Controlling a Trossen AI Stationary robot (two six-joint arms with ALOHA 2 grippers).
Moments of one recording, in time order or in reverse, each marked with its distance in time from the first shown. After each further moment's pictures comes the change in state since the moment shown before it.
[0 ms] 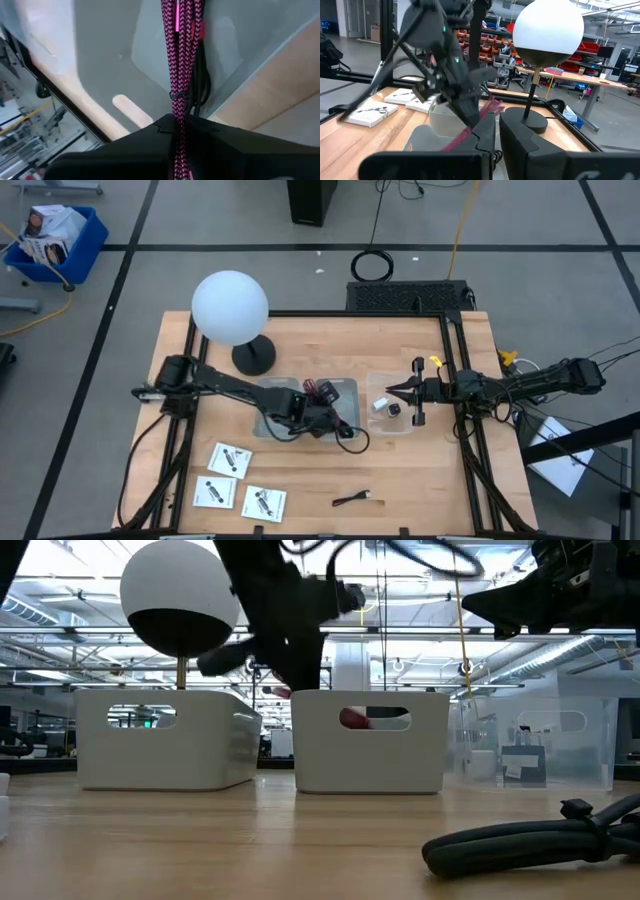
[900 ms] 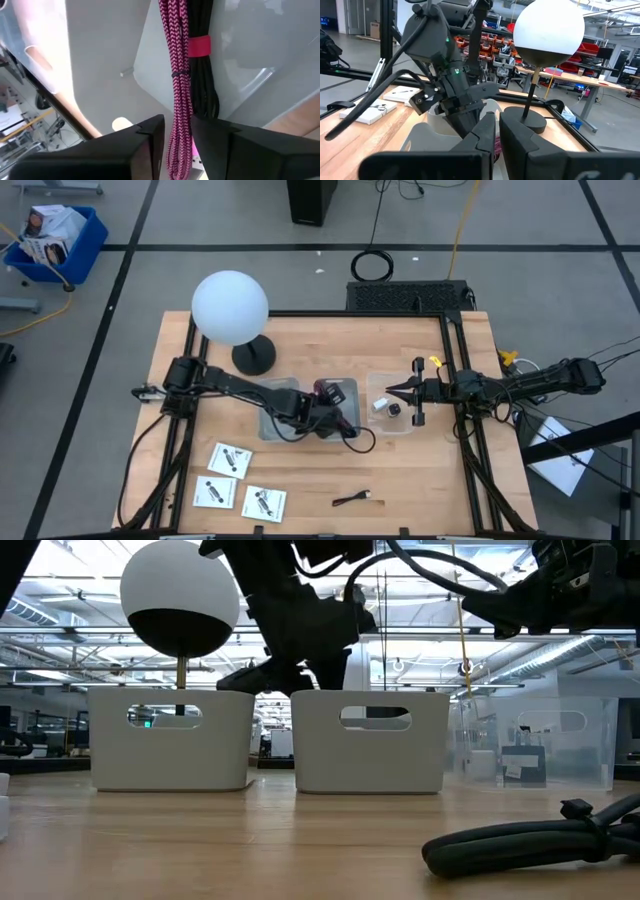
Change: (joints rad) left arm 0.010 0.056 0.000 0.112 0.029 0.038; right arm 0.000 0.000 0.000 -0.005 0.000 -0.015
